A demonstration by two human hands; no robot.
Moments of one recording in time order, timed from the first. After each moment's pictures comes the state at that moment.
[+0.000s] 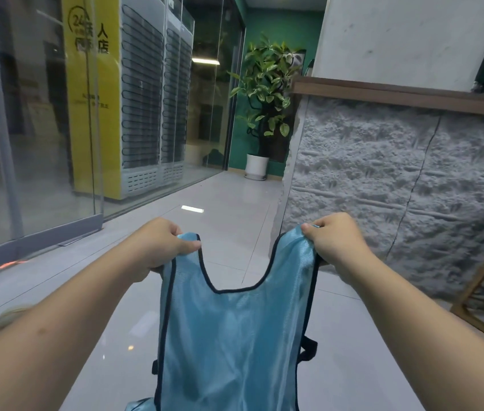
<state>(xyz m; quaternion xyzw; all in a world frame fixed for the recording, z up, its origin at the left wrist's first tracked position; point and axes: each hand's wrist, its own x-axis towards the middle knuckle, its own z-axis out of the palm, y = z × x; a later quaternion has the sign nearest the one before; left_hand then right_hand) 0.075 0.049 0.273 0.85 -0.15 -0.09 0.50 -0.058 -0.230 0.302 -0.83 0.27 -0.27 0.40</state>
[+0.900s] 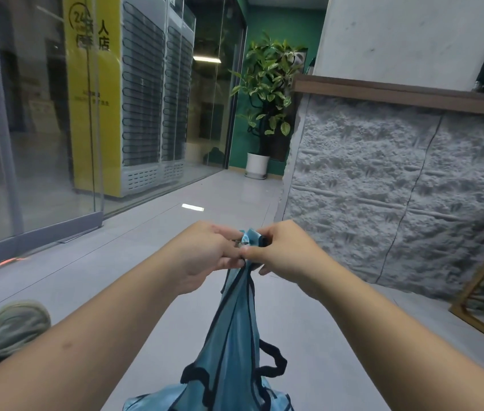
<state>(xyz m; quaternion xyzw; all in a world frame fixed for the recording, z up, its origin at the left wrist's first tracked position) 0.013 0.000 0.279 0.65 -0.28 -0.24 0.66 -0.072 -0.149 0.300 -0.90 0.09 -0.13 0.41</state>
